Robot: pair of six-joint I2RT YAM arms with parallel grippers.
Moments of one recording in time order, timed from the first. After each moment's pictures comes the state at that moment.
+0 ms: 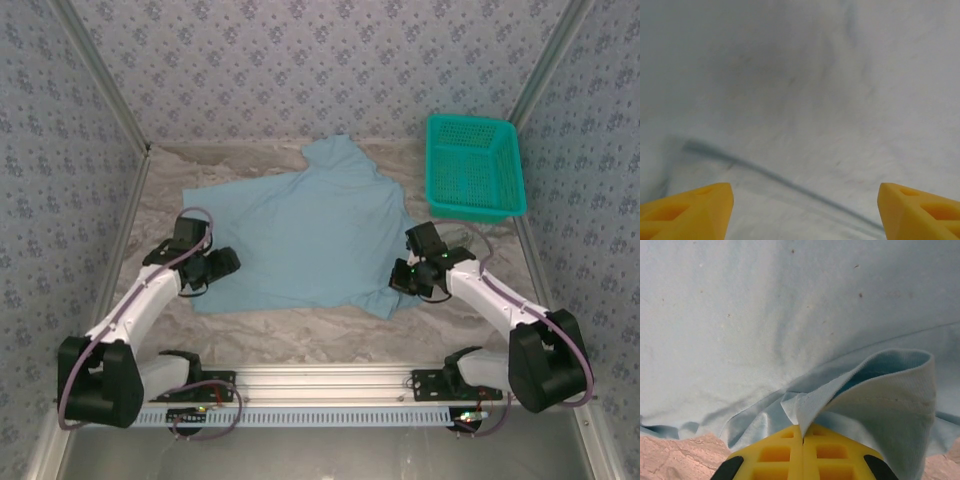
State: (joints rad) left arm -0.17 1.13 0.71 -0.68 0.06 -0.59; right arm 0.37 1.24 0.70 -0.64 -0.22 0.63
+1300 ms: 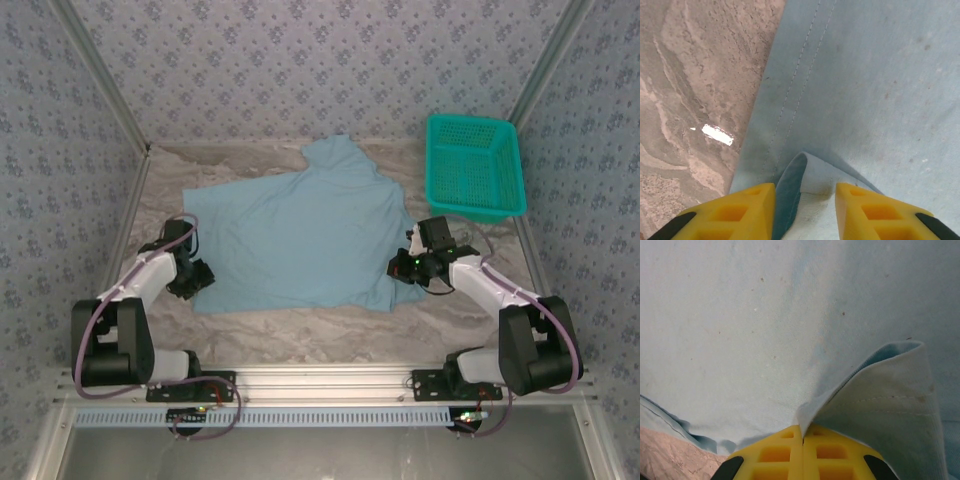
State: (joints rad) left arm 0.01 1.33 0.72 -0.74 0.00 -0.58; right arm 0.24 1.32 0.67 -0.42 -0.42 0.53
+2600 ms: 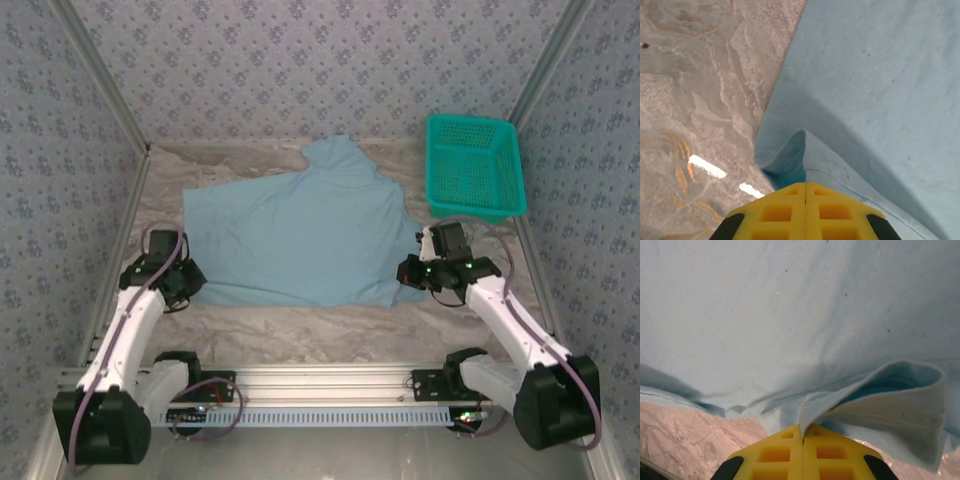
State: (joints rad) left arm -0.03 0.91 0.70 -0.93 -0.06 -0.67; right arm 0.25 1.02 0.67 -0.65 -0.36 0.46
